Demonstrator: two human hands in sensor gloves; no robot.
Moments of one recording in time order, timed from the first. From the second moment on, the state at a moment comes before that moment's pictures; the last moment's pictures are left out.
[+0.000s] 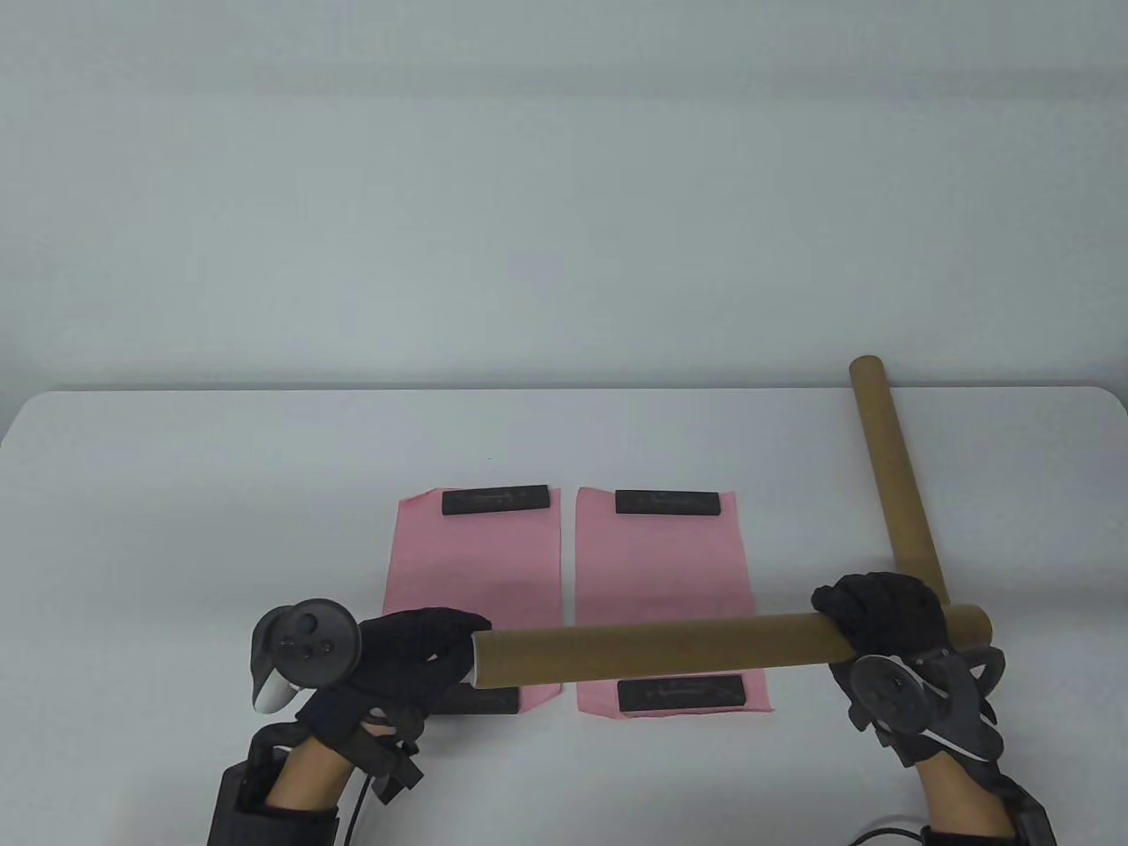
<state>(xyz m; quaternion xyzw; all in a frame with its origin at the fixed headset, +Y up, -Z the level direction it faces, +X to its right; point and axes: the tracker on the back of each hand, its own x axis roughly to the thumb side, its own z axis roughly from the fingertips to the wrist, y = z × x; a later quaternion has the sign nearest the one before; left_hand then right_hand) -0.210 -0.660 -0.317 0.04 -0.30 0.36 0.88 0.286 -0.689 -0.309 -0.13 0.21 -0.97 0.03</state>
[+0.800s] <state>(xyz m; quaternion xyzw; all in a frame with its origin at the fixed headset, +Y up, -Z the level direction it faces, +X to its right) -0.279 -0.691 -0.354 -0.07 0.11 0.01 0.99 0.273 -0.677 -0.306 -0.11 0.23 -0.97 0.07</state>
